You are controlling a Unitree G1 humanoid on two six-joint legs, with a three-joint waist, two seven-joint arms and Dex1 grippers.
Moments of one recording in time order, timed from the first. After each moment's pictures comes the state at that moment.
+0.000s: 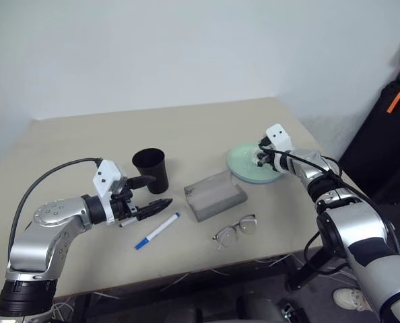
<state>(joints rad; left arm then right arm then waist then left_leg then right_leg) -0.09 0.75 0.19 -0.24 -0.53 0.53 -0.94 -1.09 -0.29 0.13 1.24 -0.04 0.19 0.54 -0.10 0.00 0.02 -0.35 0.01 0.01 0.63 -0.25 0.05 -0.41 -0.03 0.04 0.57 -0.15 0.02</state>
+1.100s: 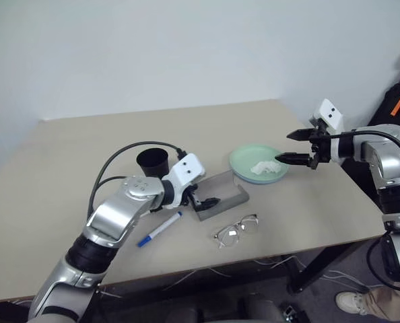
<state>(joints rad) -0.54 0.59 -0.36 -0.30 -0.24 0.87 -0.71 -0.80 -0.74 0.10 0.28 0.17 0.57 1.23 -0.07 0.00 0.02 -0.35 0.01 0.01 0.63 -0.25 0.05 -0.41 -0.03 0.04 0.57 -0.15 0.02</state>
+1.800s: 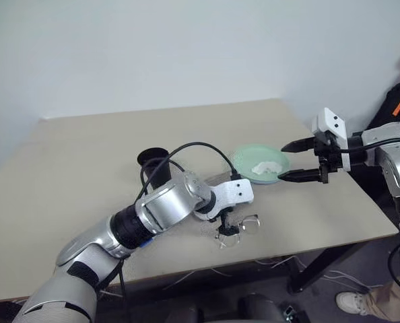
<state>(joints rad) -0.86 0.50 -0.82 -0.26 -0.18 1.16 -0.84 -0.76 -0.82 0.14 0.12 0.25 0.57 1.39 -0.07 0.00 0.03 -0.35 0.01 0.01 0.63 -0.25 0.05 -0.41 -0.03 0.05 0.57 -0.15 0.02</state>
